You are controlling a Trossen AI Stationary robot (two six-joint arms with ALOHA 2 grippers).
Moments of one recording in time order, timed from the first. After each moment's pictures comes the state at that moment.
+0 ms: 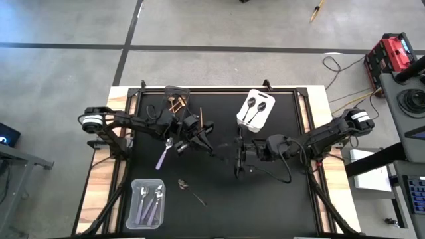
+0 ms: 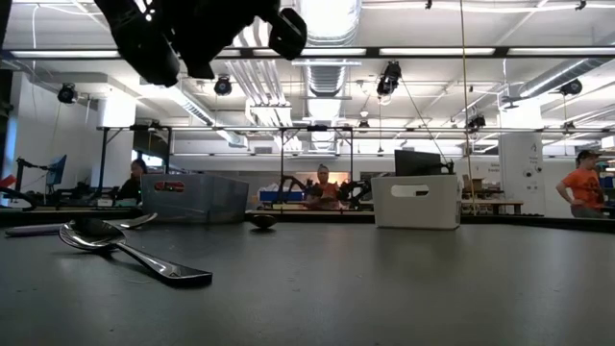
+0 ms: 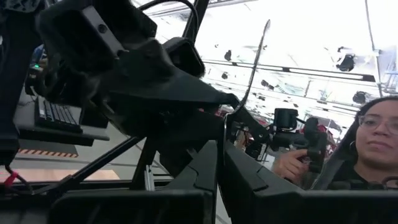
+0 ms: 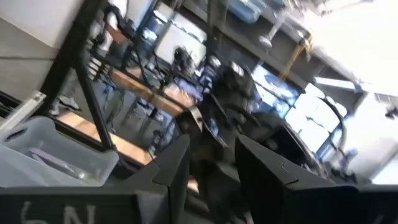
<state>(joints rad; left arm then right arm) 0.12 1.64 0.75 1.36 0.77 -0.67 0.26 1.46 0.90 0.75 0.24 -0.61</state>
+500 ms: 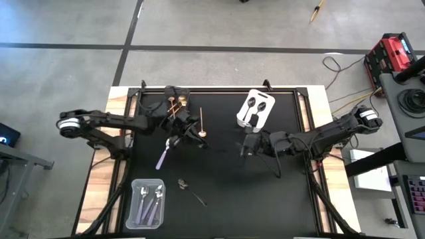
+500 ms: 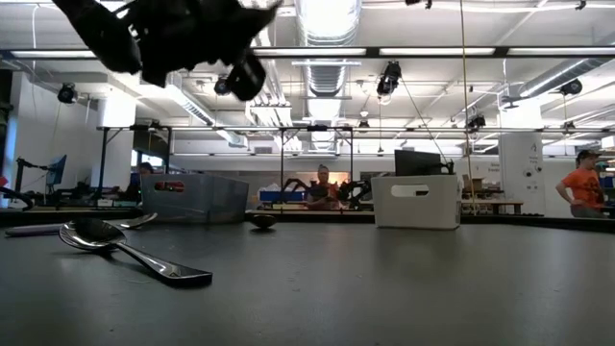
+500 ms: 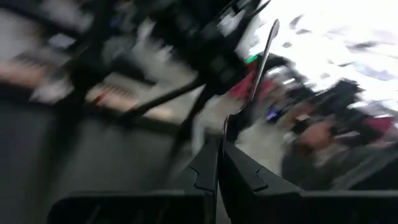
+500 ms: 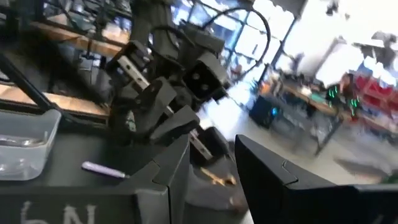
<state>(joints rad) 0.25 1.35 0.59 0.85 0.75 -0.52 0.26 1.34 0.89 0.45 0.58 -0.35</state>
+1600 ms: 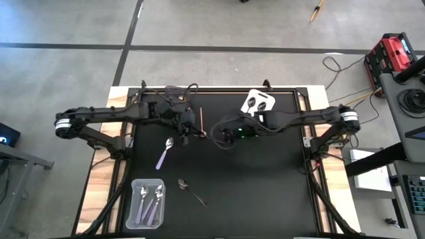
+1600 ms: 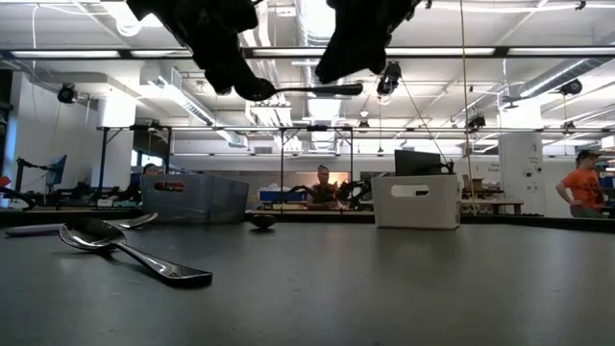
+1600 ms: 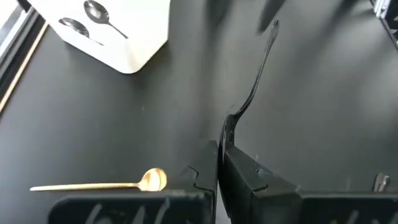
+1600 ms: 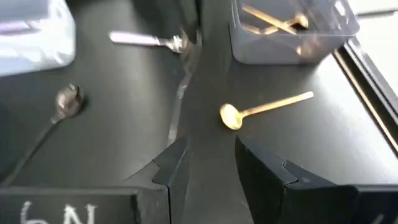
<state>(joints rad) 0.20 1.29 1.02 -0.46 0.16 0.07 0.01 1.59 1.36 -0.51 0.15 0.14</state>
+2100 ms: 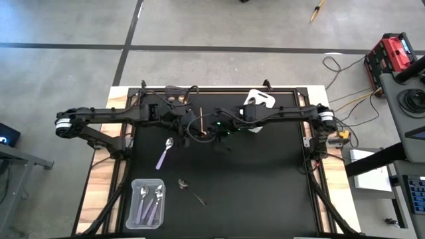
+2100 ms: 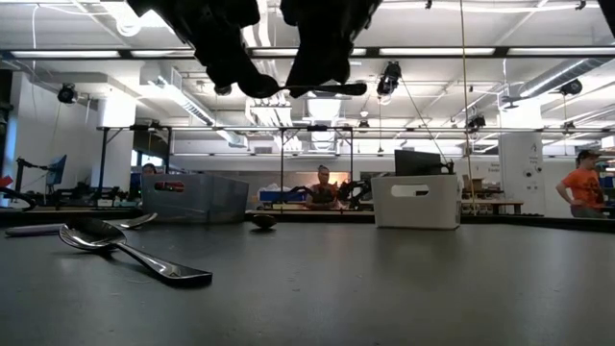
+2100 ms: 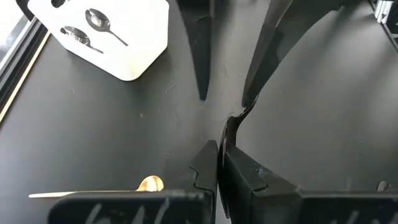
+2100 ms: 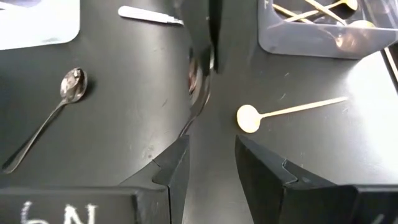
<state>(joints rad) 0.17 1.29 1.02 -0.43 0.12 0.04 -0.05 1.85 1.70 -0.75 0.00 0.06</state>
